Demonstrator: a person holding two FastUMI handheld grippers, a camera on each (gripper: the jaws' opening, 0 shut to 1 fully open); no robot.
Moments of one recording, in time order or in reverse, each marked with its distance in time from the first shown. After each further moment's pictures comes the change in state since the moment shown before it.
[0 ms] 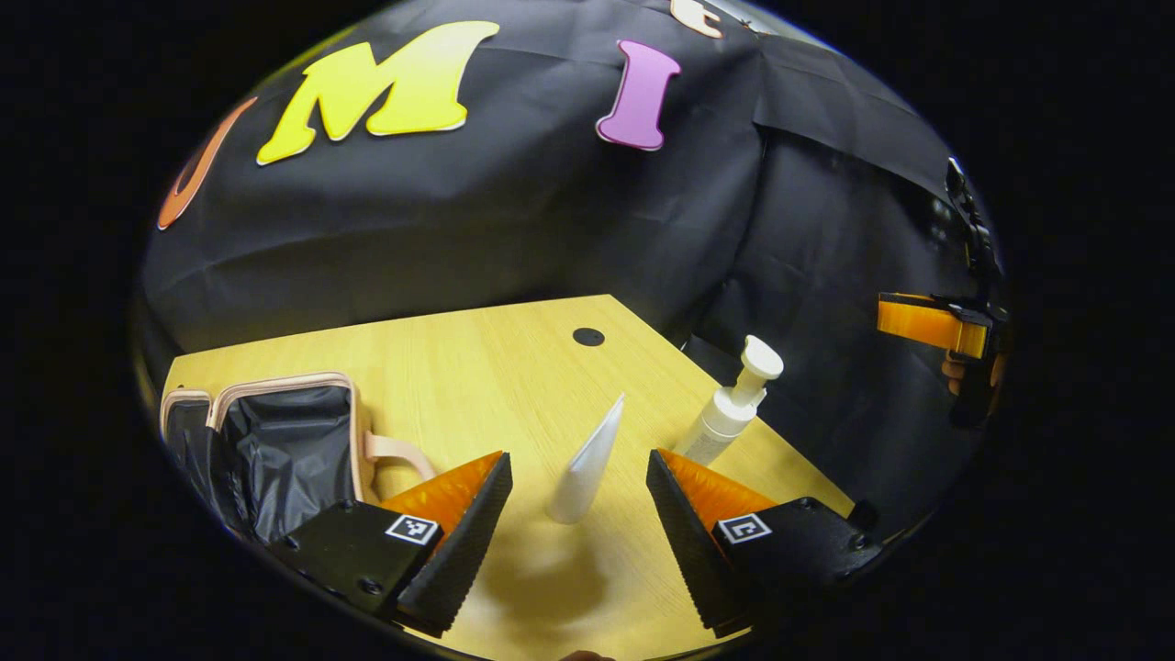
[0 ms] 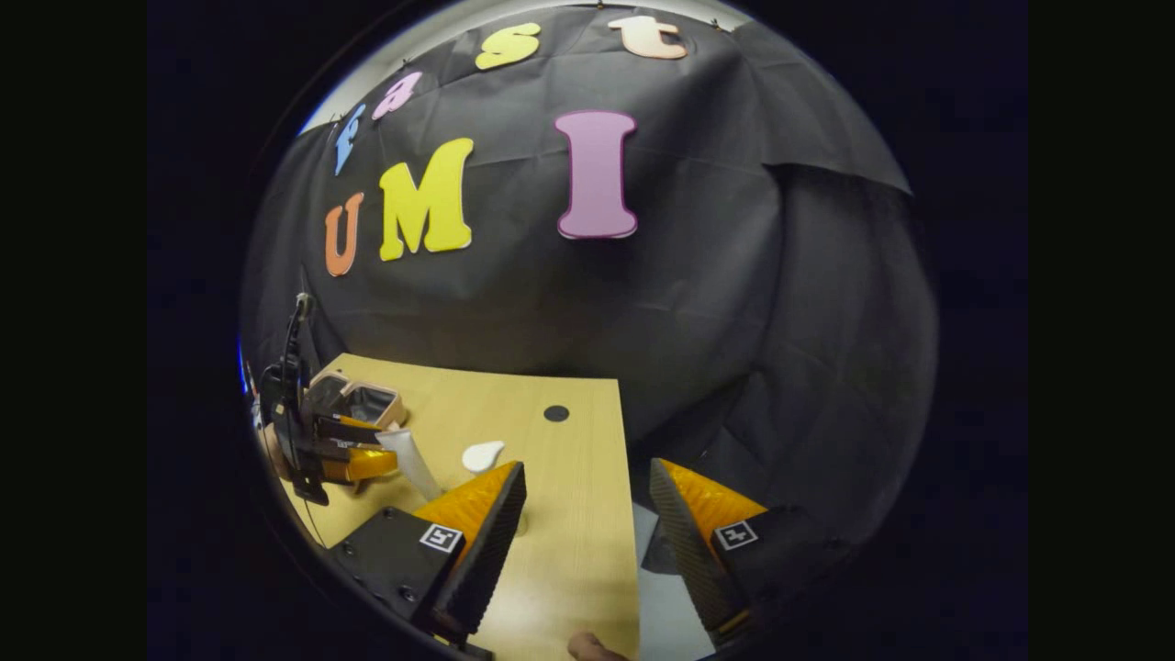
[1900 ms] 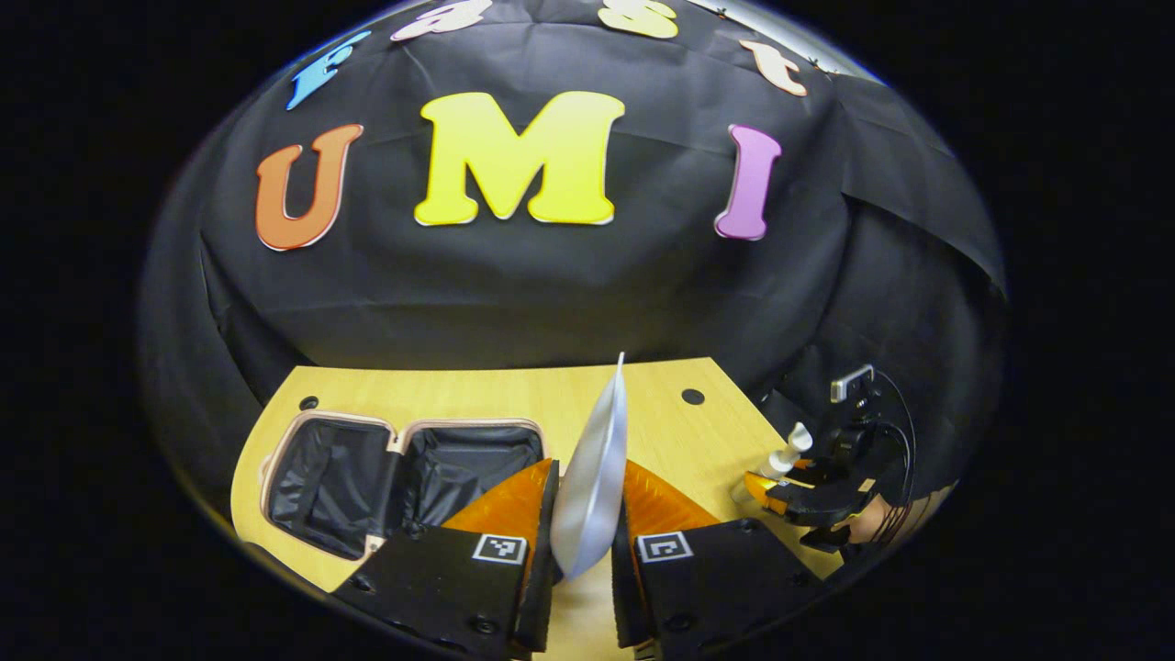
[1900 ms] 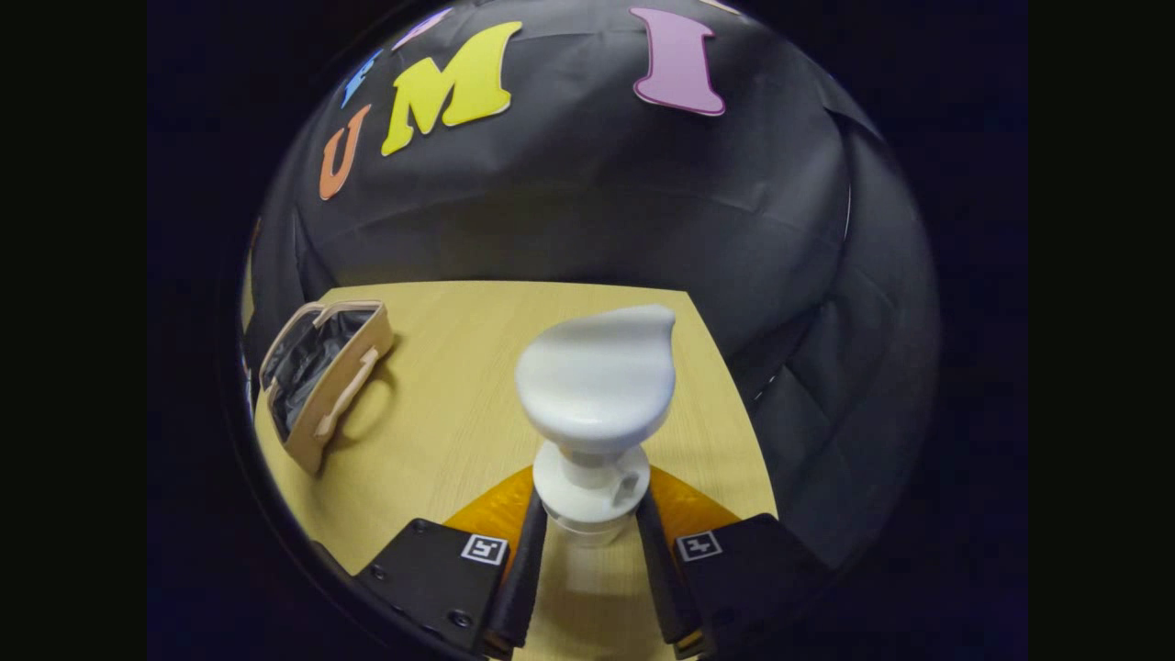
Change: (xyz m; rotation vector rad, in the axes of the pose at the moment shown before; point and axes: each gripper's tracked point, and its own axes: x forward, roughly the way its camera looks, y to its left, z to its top) left arm -0.188 0.109 0.099 -0.093 -0.120 0.342; right arm 0.143 0.126 -0.111 -0.045 0.219 -0.016
